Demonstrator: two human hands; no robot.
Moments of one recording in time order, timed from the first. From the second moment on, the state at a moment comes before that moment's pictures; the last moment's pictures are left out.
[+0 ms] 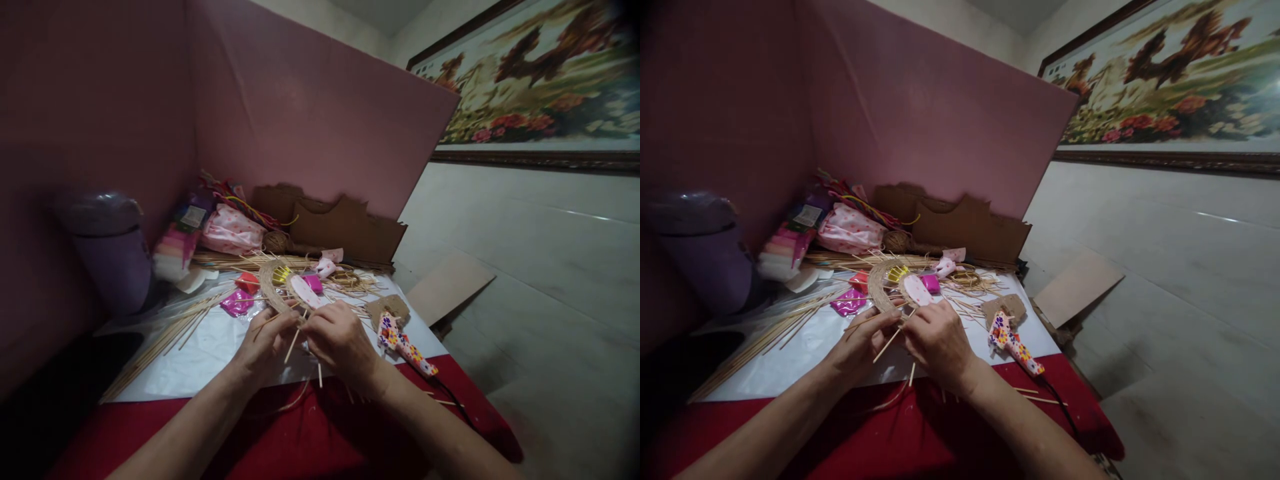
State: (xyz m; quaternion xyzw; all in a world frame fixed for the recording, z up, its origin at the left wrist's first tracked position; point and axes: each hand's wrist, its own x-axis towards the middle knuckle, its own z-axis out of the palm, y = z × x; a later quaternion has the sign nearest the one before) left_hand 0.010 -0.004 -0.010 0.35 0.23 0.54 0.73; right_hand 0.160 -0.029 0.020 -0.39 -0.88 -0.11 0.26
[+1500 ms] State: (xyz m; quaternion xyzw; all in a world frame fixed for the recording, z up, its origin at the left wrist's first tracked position) left_hand 0.009 -0.003 -0.009 0.33 0.25 0.52 0.74; right_hand 0.165 -0.041 0.030 -0.39 -0.86 -0.02 0.33
